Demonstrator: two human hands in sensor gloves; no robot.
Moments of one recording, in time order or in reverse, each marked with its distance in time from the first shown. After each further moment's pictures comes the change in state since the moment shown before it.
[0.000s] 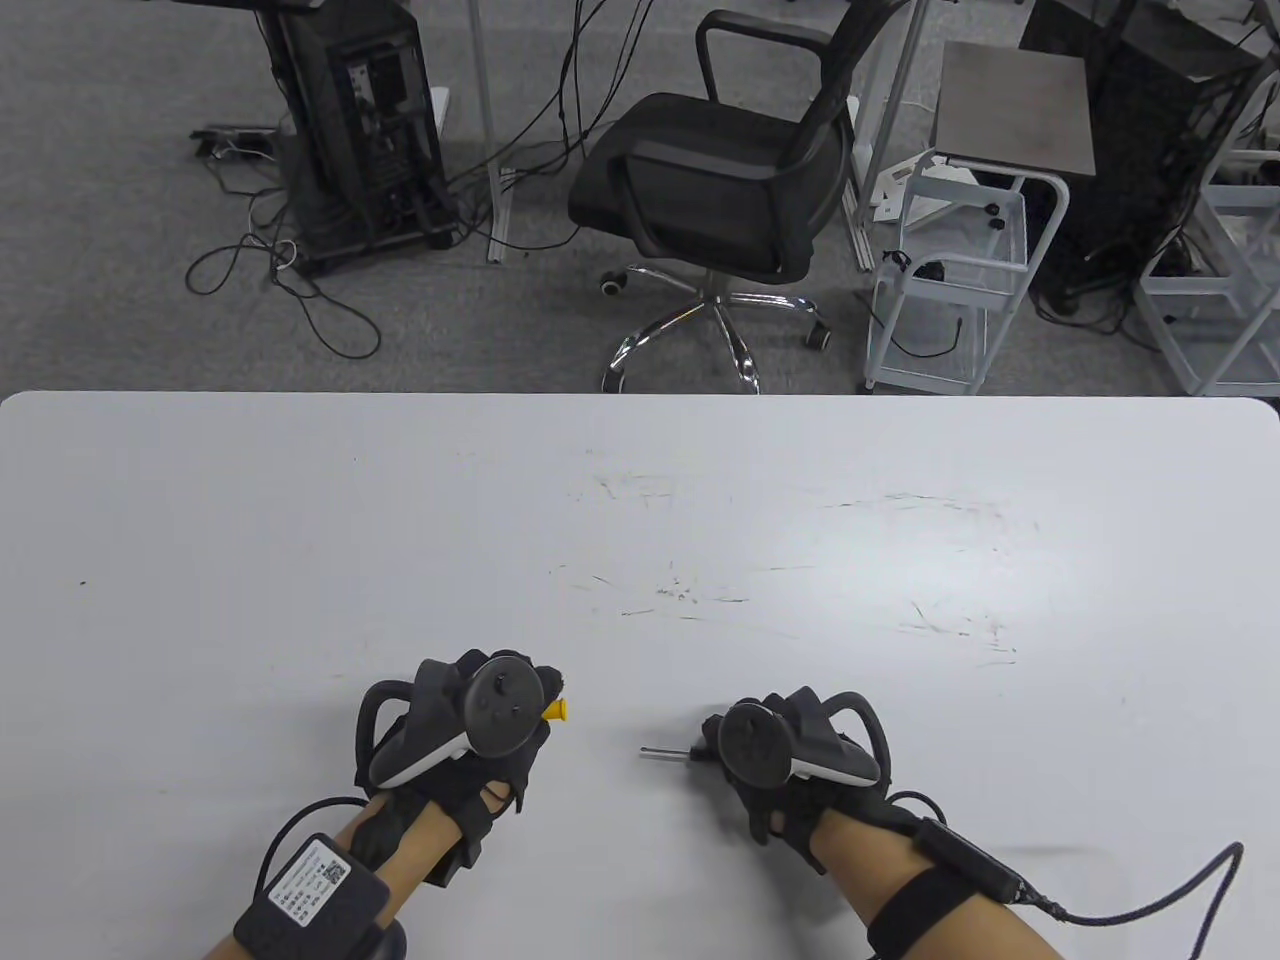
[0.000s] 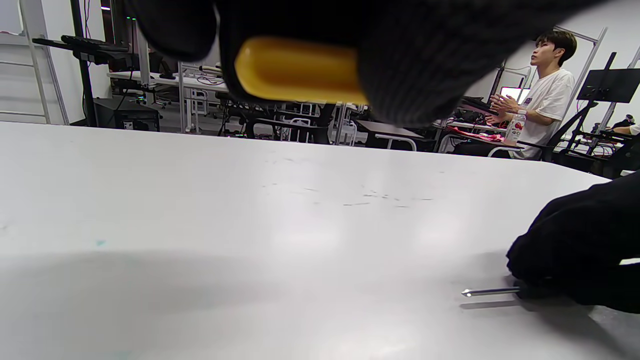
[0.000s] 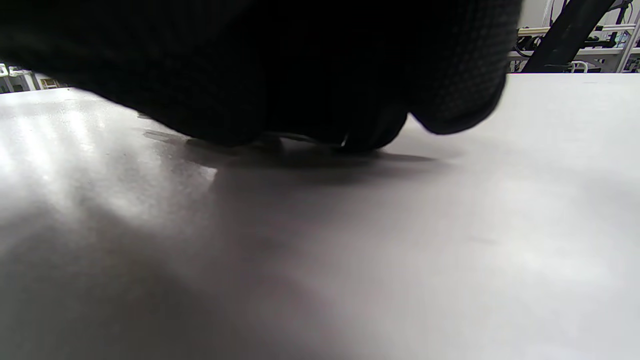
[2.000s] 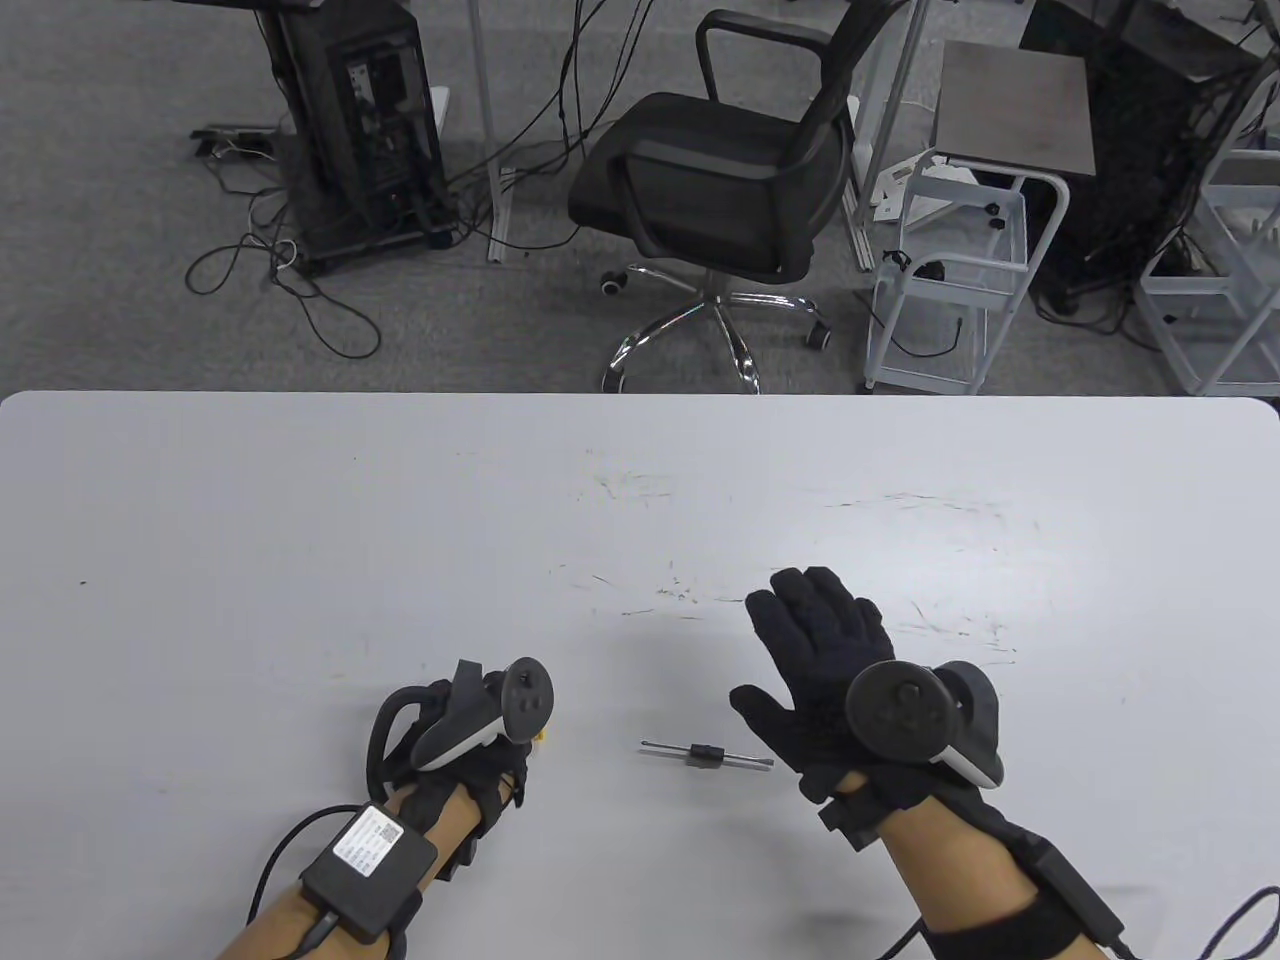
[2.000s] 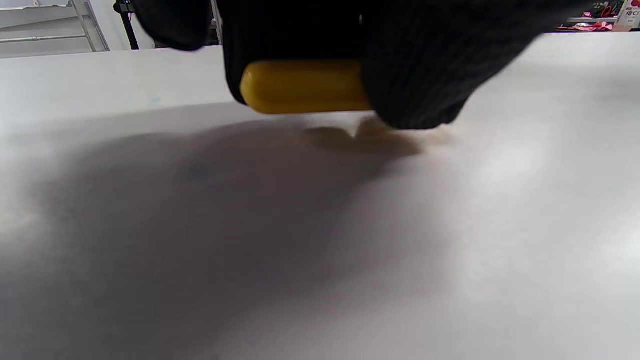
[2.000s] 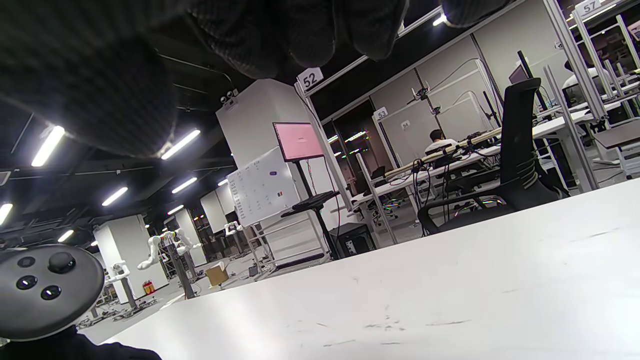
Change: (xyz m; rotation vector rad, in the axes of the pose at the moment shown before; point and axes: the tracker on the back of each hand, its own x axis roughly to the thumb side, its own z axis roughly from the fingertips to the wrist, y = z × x) left_hand -0.025 -0.082 -0.041 -0.190 0.158 -0.141; right_hand -0.029 -0.111 0.060 -0.480 0.016 -0.363
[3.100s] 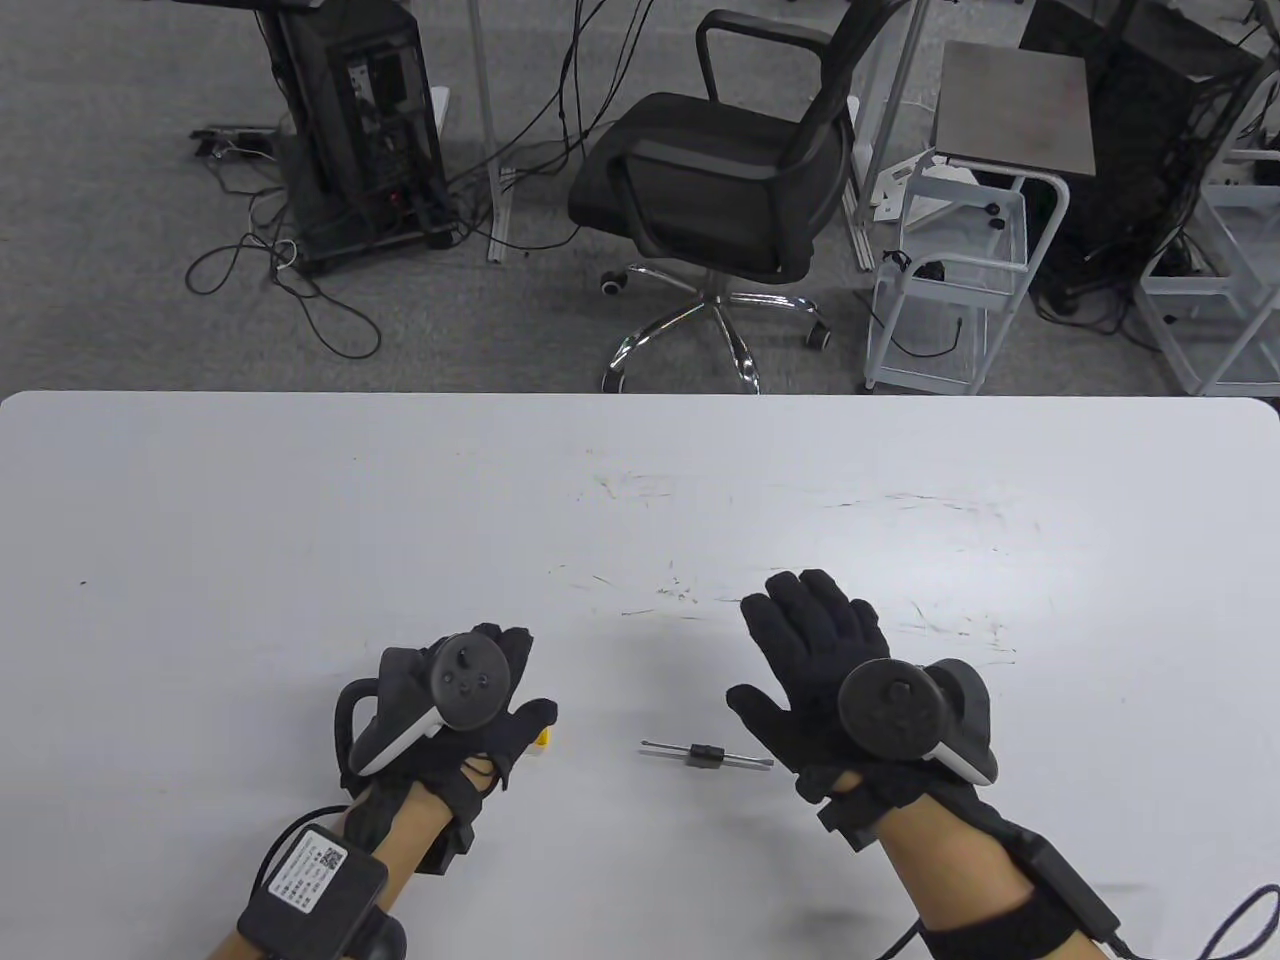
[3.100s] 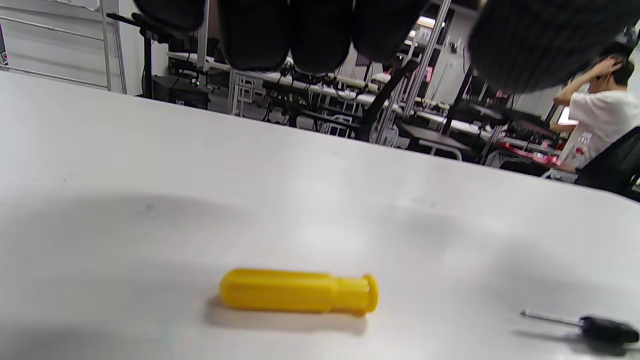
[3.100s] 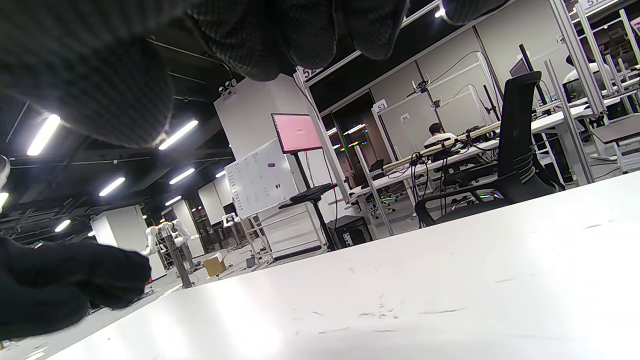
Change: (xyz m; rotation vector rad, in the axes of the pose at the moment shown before) left_hand -0.025 0.065 0.044 0.187 -0.032 0.276; right_hand 0.001 0.003 -0.002 0.029 0.006 0.015
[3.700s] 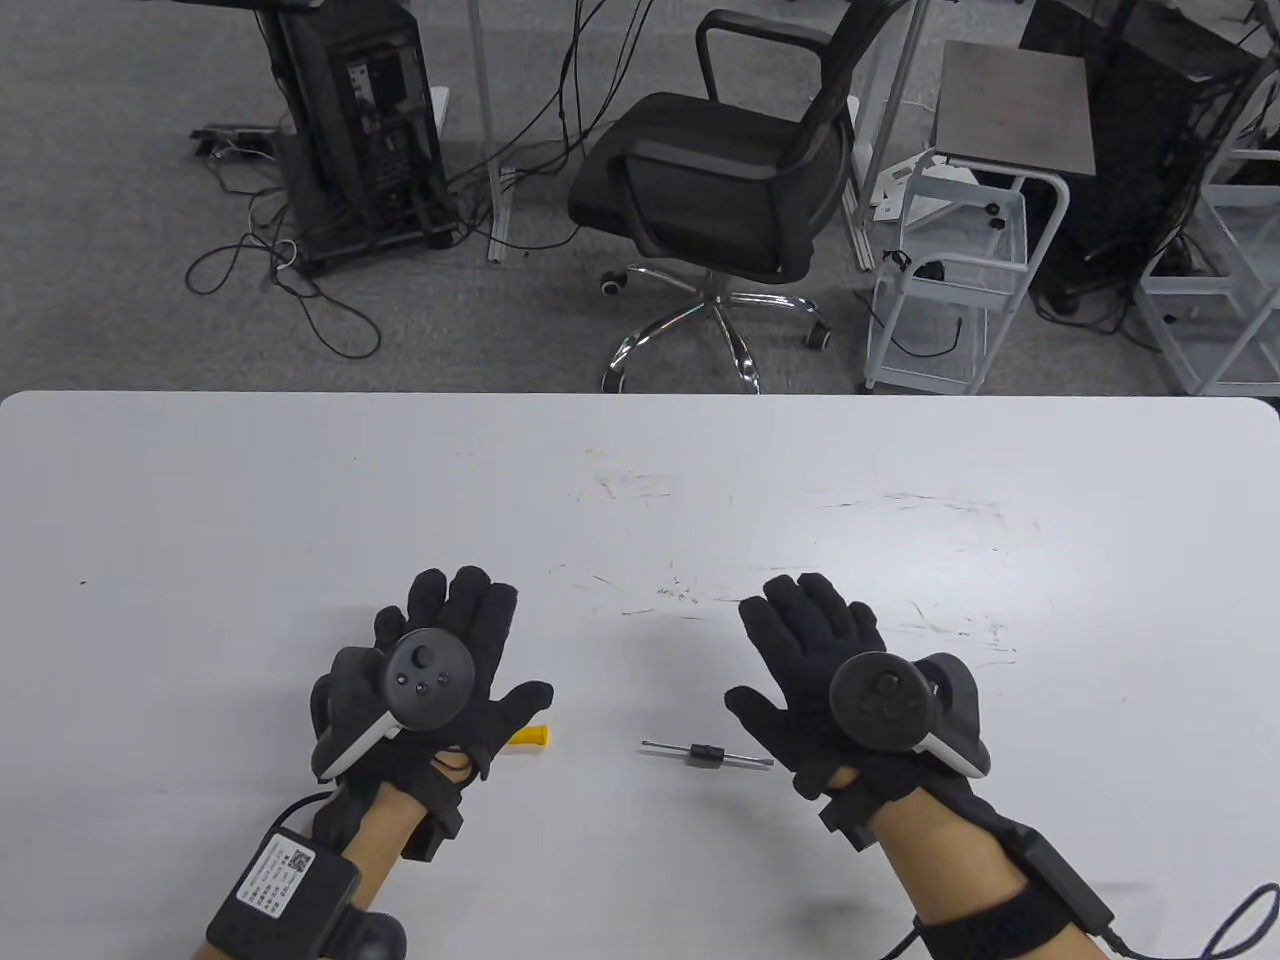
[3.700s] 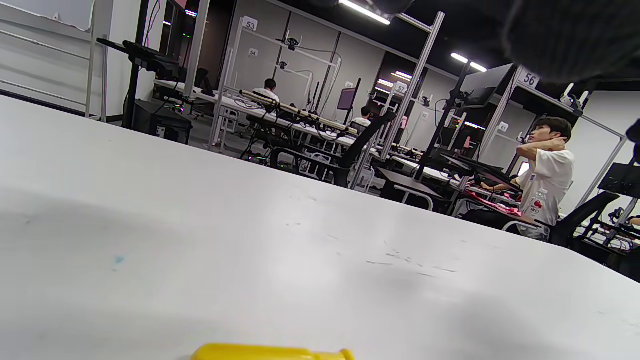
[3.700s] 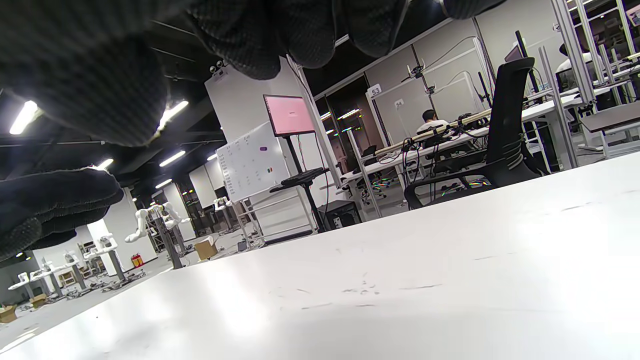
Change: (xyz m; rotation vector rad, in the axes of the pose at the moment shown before) left_hand -0.011 0.018 0.007 0.100 -0.066 0.073; right_hand -0.003 0.007 -0.004 0.052 0.024 0.027
